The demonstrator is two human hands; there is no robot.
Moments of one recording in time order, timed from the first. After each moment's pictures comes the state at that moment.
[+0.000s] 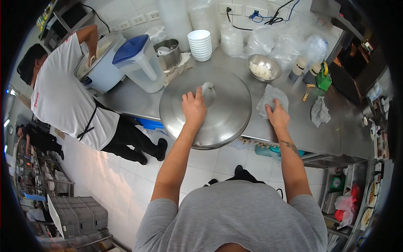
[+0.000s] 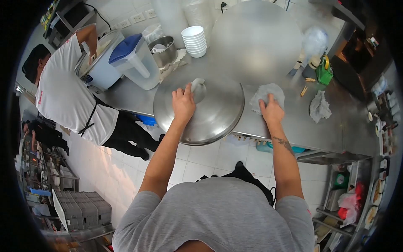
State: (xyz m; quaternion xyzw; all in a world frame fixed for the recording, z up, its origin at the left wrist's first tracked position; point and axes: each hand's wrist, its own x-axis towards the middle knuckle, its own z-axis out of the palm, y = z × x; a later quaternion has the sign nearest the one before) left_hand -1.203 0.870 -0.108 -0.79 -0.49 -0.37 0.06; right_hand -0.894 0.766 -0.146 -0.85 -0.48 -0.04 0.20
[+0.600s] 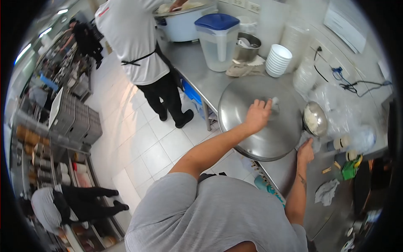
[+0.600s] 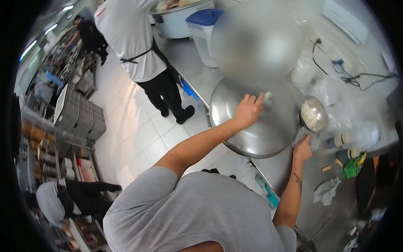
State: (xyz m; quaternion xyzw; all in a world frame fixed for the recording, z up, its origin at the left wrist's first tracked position) left_hand -1.124 0.872 -0.113 -0.75 -0.53 -0.40 0.05; right_hand -0.840 0.851 -0.160 -0.83 -0.55 -0.03 0.11
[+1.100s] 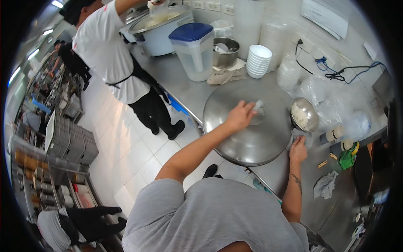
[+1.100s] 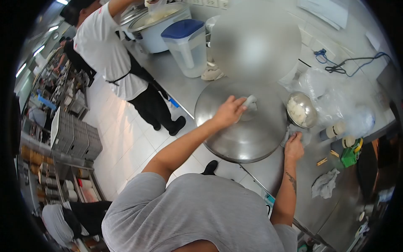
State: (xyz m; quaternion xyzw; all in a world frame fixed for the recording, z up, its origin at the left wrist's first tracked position) left_hand -1.143 0.888 -0.091 -0.75 -0.52 -0.37 -0.18; right_hand -0.841 0.848 -0.154 -0.83 -0.53 -0.04 0.18
